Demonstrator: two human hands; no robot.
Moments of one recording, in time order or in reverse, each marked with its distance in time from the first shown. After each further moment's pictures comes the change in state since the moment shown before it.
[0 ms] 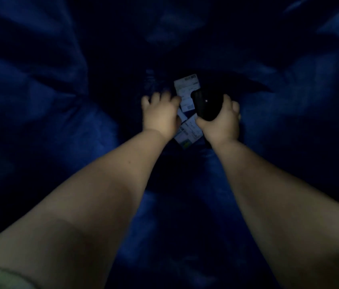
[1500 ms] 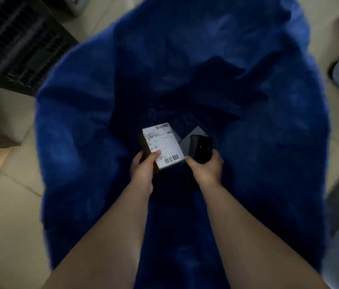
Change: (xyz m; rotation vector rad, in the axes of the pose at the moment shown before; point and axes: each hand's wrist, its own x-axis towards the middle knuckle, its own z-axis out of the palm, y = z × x) left_hand -0.122 -0.007 -0.053 -1.737 0.000 -0.985; right_hand -0.119 -0.044 -0.064 0.344 -0.081 0.313
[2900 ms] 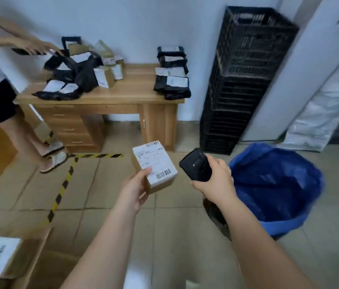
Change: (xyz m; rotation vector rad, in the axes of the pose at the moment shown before) left_hand -0.616 -0.335 -0.403 -0.919 0.233 0.476; right_hand -0.653 0.120 -0.193 -0.740 -0.446 -1.472
